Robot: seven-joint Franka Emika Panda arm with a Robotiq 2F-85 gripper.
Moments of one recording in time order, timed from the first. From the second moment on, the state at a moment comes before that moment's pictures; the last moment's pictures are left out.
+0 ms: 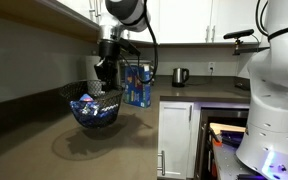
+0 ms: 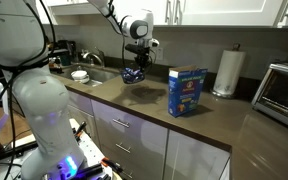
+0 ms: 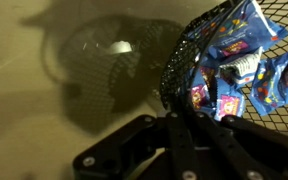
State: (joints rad) arm 0.10 0.02 0.06 -2.14 0.21 2.26 -0.07
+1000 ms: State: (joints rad) arm -0.03 0.13 -0.05 -2.00 0.28 2.26 -0.06
